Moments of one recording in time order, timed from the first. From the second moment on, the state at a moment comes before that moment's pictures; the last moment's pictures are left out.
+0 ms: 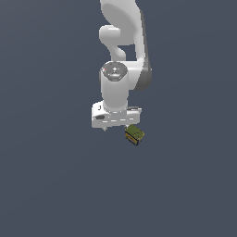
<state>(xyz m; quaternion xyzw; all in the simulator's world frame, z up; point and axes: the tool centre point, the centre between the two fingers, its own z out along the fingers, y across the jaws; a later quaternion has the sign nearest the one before) -0.008 -0.012 0.147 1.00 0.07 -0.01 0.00</state>
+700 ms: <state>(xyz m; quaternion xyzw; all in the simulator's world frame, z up) -0.021 0.053 0.120 0.95 0.30 0.00 0.00</state>
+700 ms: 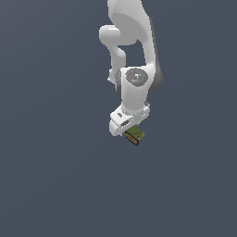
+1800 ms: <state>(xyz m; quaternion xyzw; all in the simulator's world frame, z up) -0.029 0.081 0.093 0.92 0.40 0.00 0.00</state>
